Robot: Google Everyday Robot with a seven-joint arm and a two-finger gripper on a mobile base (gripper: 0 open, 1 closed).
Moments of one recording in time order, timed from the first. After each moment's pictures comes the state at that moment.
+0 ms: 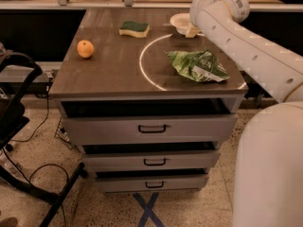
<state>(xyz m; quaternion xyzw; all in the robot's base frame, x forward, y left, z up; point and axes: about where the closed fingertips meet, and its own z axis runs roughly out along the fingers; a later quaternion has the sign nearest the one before) 0.907 -0.172 0.935 -0.56 0.56 -0.37 0.47</state>
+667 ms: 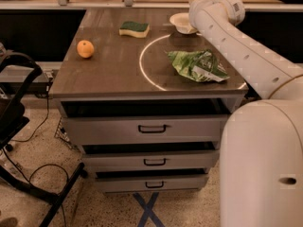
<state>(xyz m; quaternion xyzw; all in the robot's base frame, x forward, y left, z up) 0.936 -0.176 0.913 -0.61 0.53 -0.40 0.44</state>
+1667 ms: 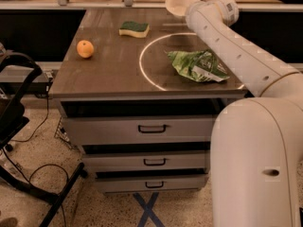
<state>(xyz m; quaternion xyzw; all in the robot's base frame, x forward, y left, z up) 0.946 -0.176 0.896 -0.63 0.52 -0.41 0.41</state>
